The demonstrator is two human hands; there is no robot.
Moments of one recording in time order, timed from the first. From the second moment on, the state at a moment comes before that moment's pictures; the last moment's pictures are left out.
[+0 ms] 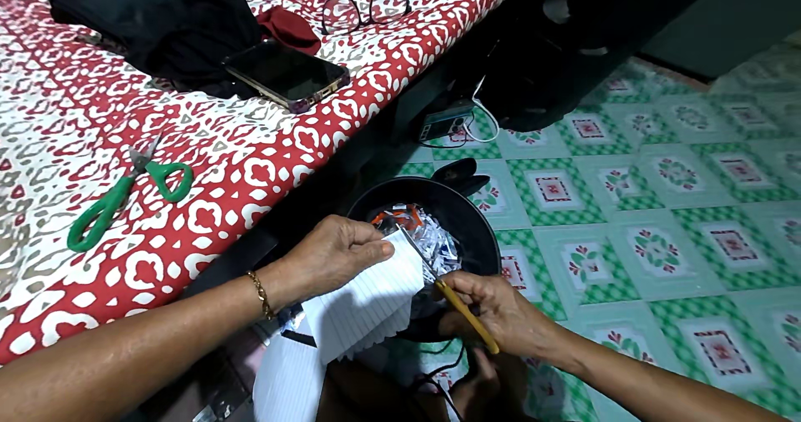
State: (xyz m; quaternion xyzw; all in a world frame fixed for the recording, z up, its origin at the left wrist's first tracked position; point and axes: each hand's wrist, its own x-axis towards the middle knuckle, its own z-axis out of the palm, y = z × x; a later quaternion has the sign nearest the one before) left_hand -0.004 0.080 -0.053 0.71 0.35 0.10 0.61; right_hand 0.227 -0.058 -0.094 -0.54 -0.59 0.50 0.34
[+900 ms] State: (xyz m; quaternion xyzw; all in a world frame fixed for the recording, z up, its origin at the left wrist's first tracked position) left_hand -0.004 0.079 -0.056 0.73 0.37 0.18 0.55; right_hand 0.238 -0.059 -0.089 -0.53 -0.58 0.55 0.30
